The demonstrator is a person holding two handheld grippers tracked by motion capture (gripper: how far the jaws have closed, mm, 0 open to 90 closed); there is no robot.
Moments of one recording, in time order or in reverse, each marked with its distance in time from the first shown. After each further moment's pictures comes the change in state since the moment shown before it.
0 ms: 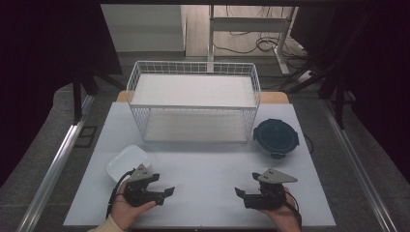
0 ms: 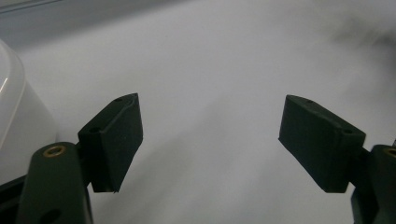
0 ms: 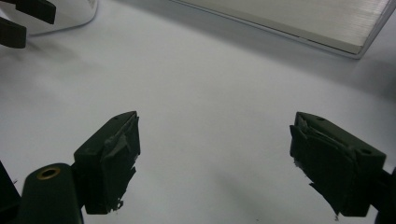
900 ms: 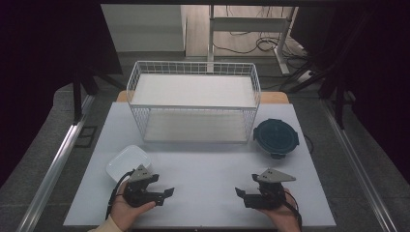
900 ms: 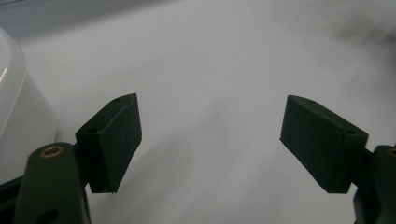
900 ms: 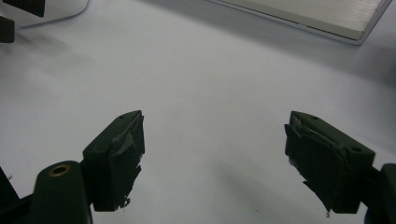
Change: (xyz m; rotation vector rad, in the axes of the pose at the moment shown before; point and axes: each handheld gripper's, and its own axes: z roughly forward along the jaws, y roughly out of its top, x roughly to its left) left arm 0.000 -0.002 0.000 0.010 0.005 -0.011; right arm -0.001 -0.001 0.002 0.041 -0.011 0.019
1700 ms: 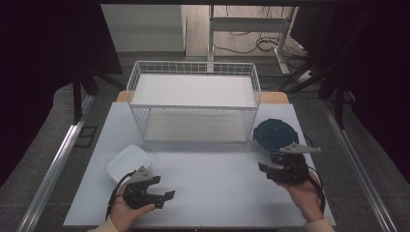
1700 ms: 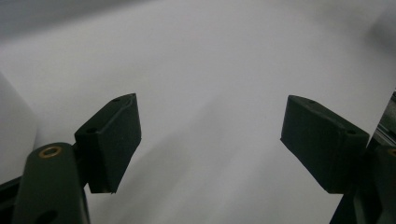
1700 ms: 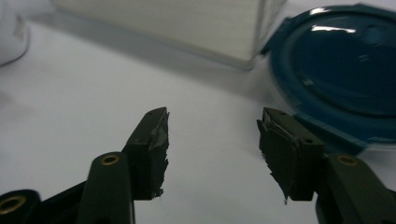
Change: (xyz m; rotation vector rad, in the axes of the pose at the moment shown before) left arm -0.003 -0.001 -0.003 0.004 -0.049 0.022; right arm -0.053 0.057 -0.040 0.056 -0.133 0.109
